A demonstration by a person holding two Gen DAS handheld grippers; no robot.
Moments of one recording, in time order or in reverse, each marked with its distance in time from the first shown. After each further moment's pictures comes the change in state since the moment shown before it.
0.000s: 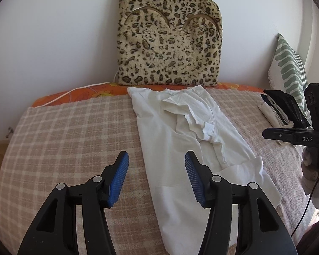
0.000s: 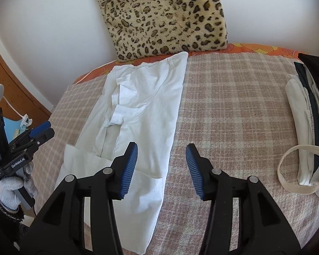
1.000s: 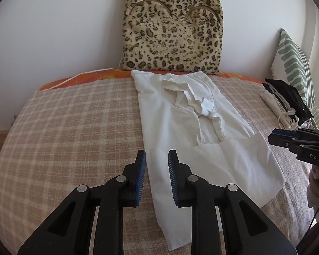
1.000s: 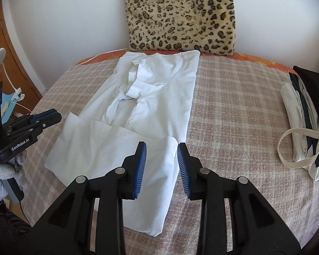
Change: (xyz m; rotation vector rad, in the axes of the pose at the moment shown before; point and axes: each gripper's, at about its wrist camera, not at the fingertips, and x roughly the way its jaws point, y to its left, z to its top) left arm -0.015 -0.018 -0.049 -0.028 0.023 0.050; right arm -0.011 0.056 -0.058 -0.164 -0.025 -0.108
